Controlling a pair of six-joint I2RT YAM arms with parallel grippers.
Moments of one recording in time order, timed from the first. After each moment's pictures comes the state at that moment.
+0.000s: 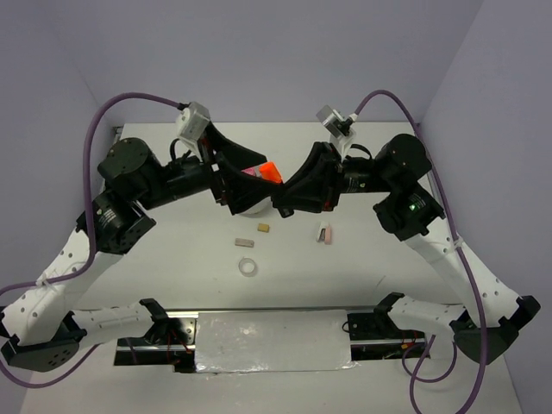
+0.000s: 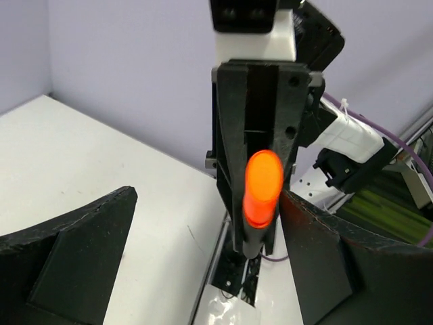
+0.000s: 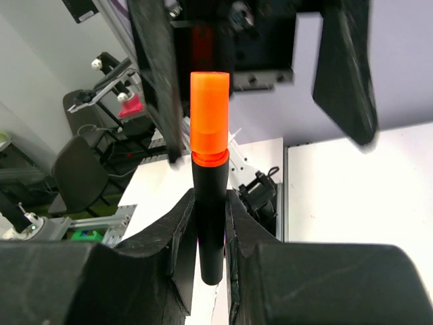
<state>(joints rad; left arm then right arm) -0.76 1.08 1.51 -0.26 0.44 -0.44 0.65 1.09 1.34 0.07 -1.00 0.62</state>
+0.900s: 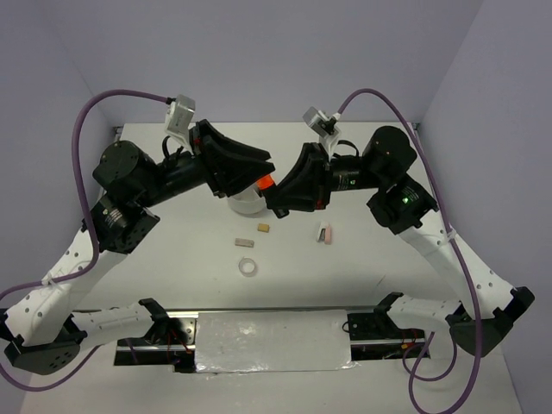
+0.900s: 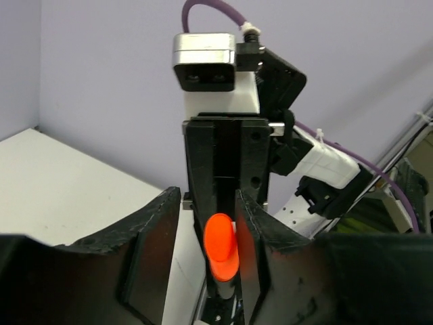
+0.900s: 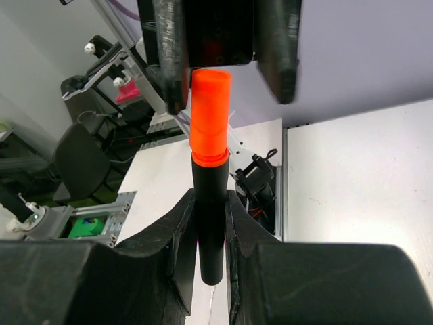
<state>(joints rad) -0.72 1.07 1.45 -0.07 0.46 -0.54 0.67 1.14 1.38 -0.06 -1.02 0.53</state>
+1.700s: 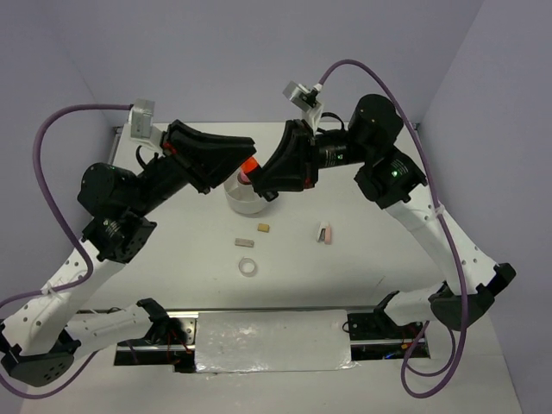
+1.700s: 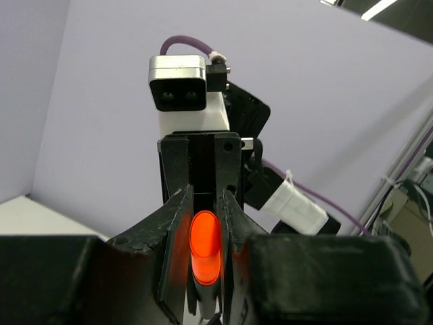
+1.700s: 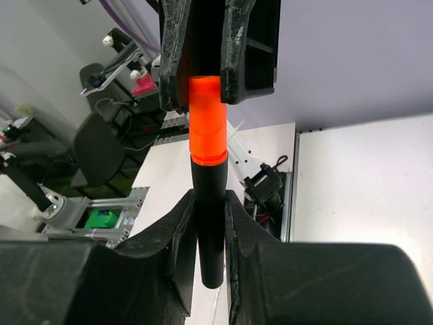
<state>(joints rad) -0.70 1.00 1.29 0.24 0.40 -0.67 0.67 1.32 1.65 -0.16 -1.07 0.54</state>
